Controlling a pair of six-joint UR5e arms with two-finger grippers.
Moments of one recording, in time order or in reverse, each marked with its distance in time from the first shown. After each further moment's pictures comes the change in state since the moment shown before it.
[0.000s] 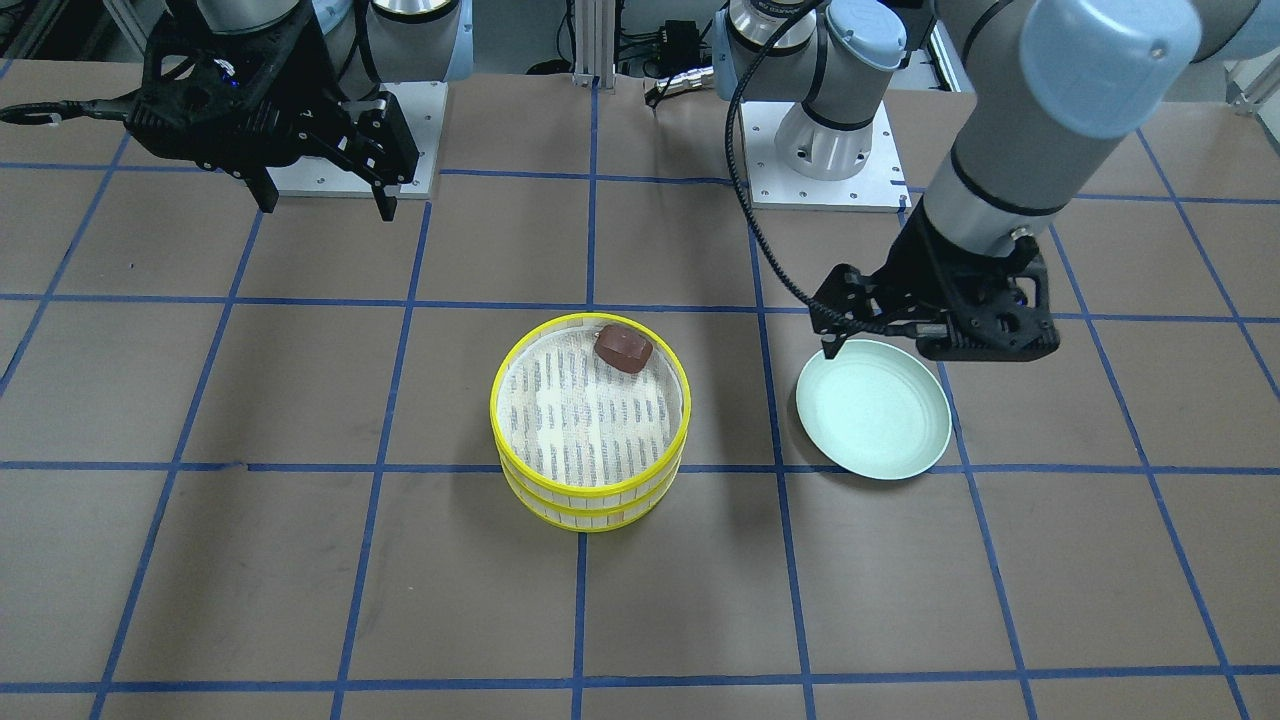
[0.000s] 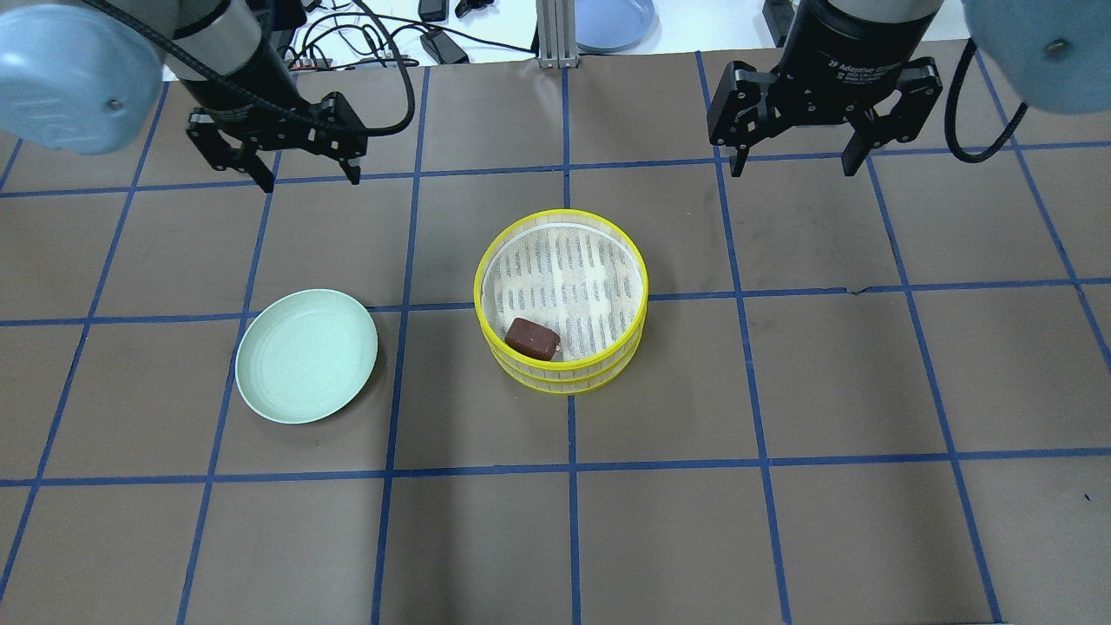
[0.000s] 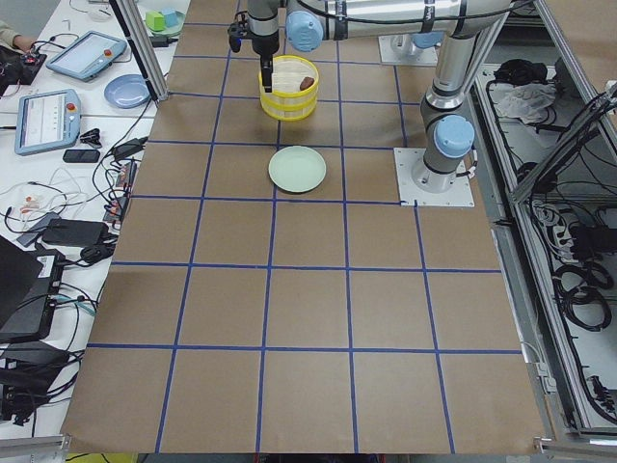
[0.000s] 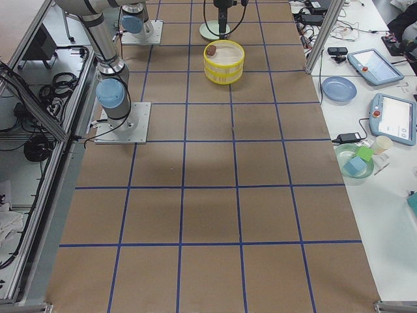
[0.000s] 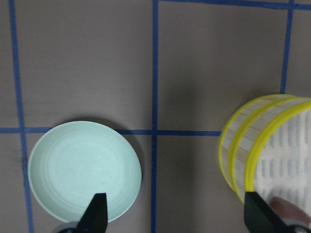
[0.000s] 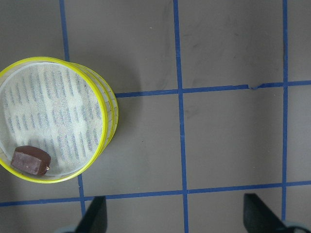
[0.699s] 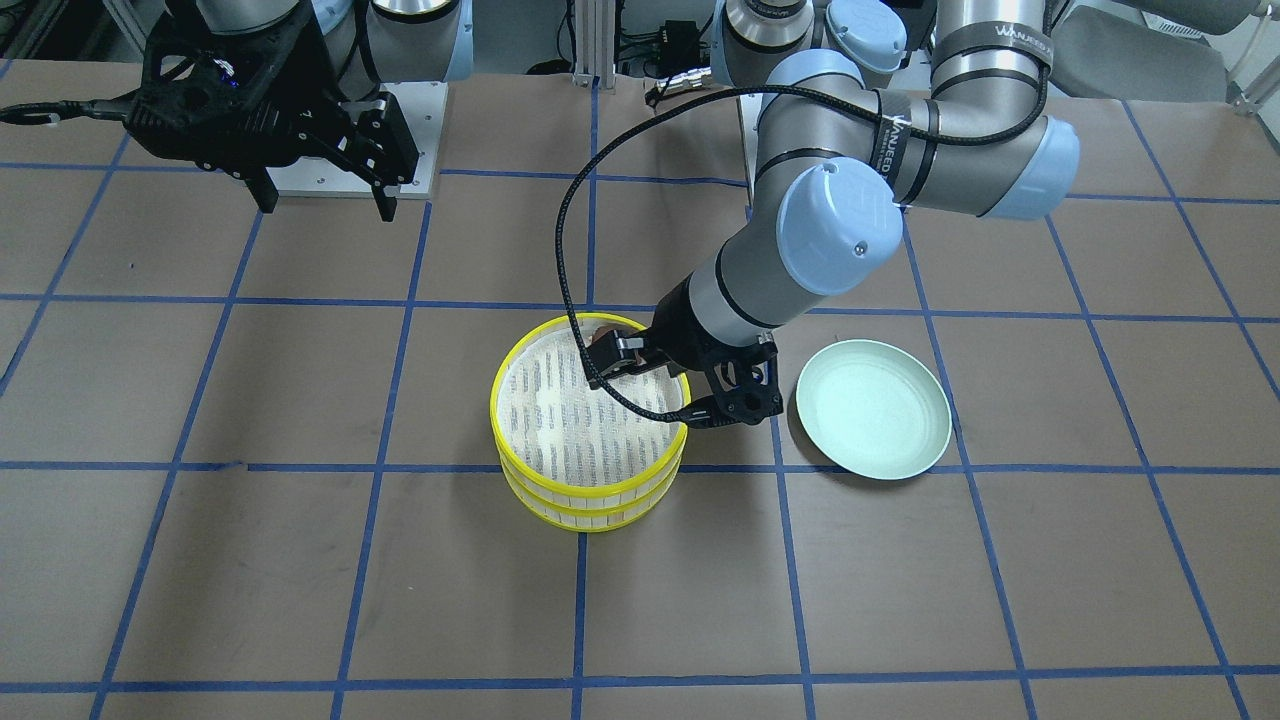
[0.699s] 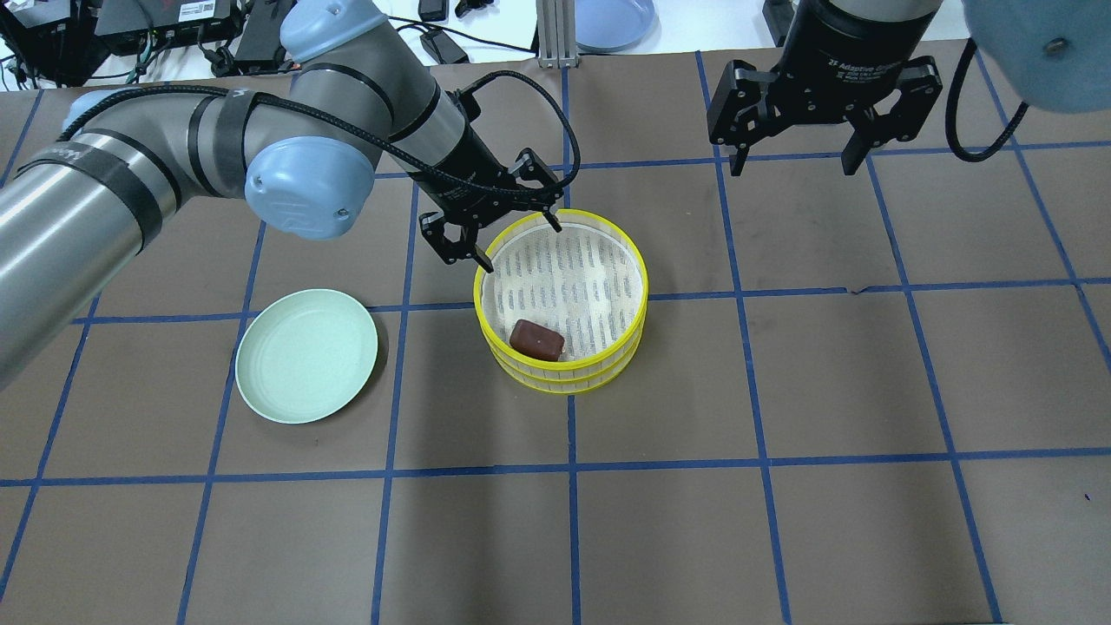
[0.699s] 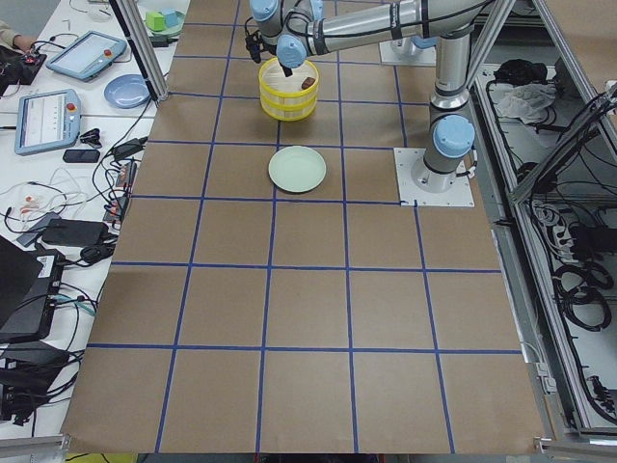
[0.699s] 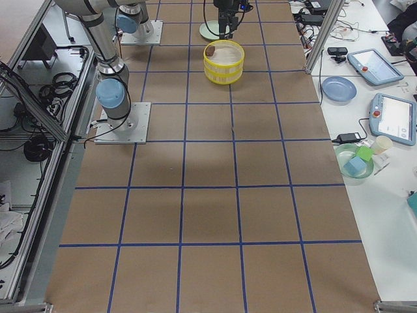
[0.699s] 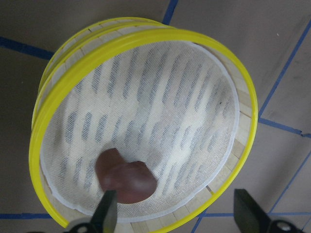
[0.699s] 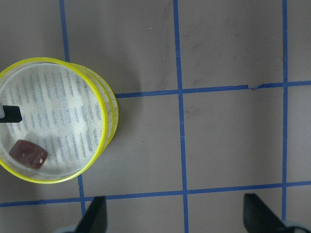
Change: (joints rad) left arm -0.202 -0.167 -0.120 0.231 -0.346 -0.466; right arm 0.000 0.000 0.000 -0.002 0.000 0.000
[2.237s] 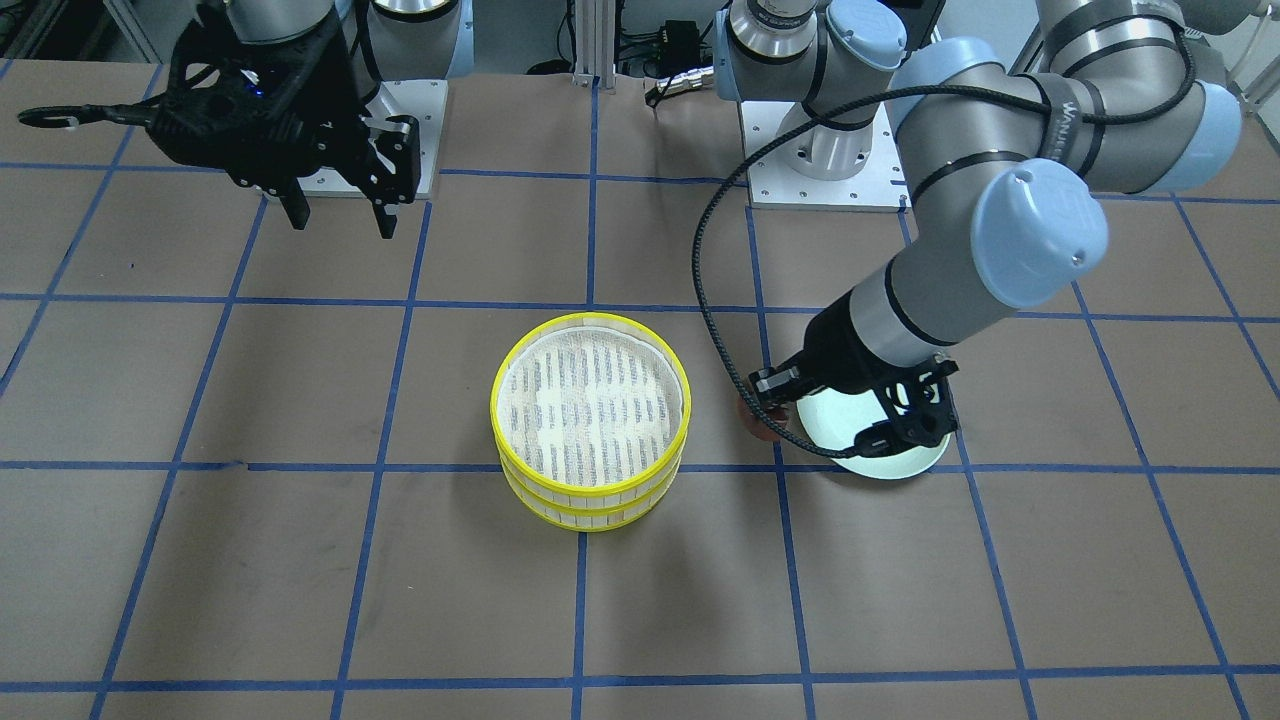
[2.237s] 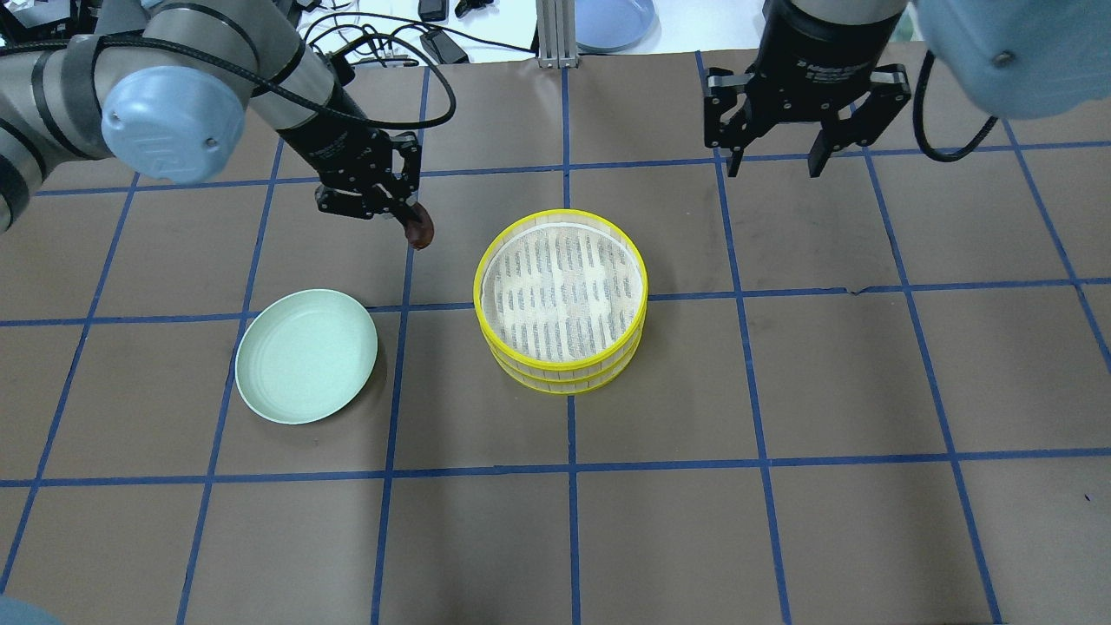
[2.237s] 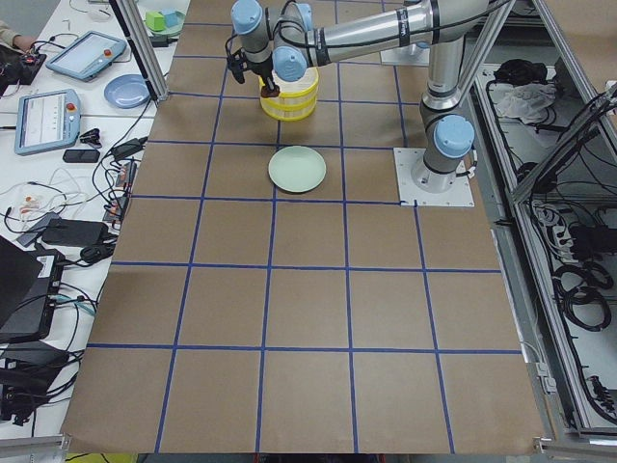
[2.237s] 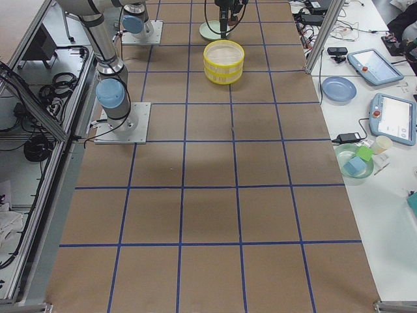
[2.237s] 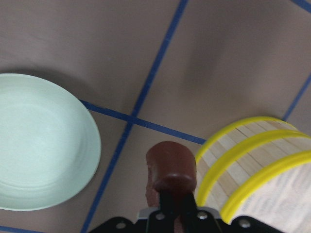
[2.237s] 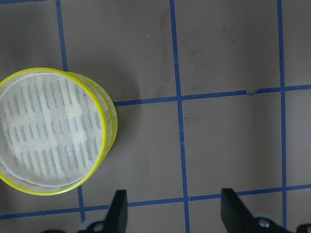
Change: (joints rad) left arm 0.139 0.012 0.050 -0.099 0.002 0.003; right arm 0.015 0.015 -0.006 -0.026 -0.026 0.030
